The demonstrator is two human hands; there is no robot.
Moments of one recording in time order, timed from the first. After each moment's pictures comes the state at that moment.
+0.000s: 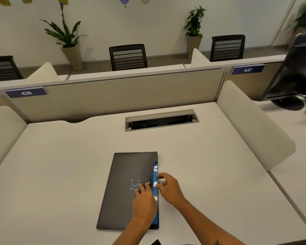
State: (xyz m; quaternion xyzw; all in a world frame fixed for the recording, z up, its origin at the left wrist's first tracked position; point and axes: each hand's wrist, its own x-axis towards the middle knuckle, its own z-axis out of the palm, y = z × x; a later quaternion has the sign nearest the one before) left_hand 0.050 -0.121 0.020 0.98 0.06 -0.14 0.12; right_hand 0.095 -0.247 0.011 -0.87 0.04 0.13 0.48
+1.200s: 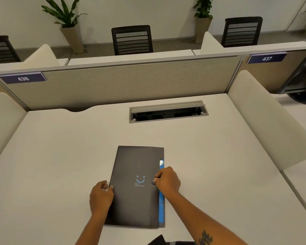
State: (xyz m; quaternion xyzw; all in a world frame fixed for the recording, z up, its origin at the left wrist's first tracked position) left_hand 0.065 0.054 -0.009 0.83 0.36 0.00 0.42; right_hand 0.127 -0.197 0.002 -0.93 0.13 0.15 0.31
